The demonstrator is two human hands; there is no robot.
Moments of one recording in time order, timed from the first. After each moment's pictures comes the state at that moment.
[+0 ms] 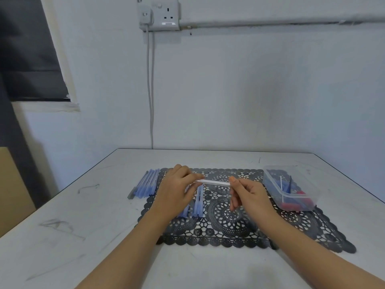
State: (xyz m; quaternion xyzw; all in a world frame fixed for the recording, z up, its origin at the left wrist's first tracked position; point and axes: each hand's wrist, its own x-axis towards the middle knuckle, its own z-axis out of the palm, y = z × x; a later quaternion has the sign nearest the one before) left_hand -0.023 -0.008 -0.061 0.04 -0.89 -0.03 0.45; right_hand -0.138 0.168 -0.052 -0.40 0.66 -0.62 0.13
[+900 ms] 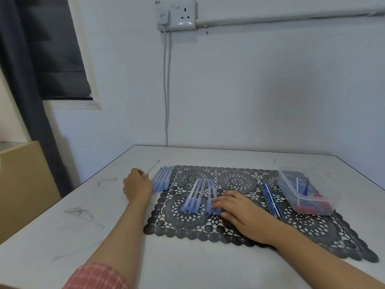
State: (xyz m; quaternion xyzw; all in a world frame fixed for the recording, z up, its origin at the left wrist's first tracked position) left_hand 0.024 -0.102 -0.087 0.56 -0.67 -0.24 0.42; right_hand -0.142 0.155 -0.079 -0.71 0.69 -0.14 -0.03
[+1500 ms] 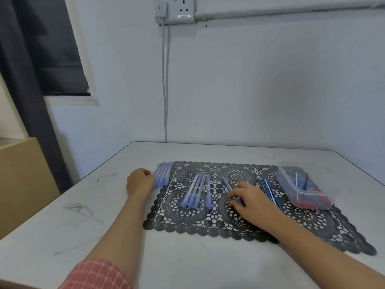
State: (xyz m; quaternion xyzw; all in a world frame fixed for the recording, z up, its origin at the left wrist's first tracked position) left_hand 0.021 -0.105 -0.087 0.56 -0.70 -0.27 0.34; right_hand -0.147 0.156 -0.072 -0.59 0.77 -0.22 -0.05
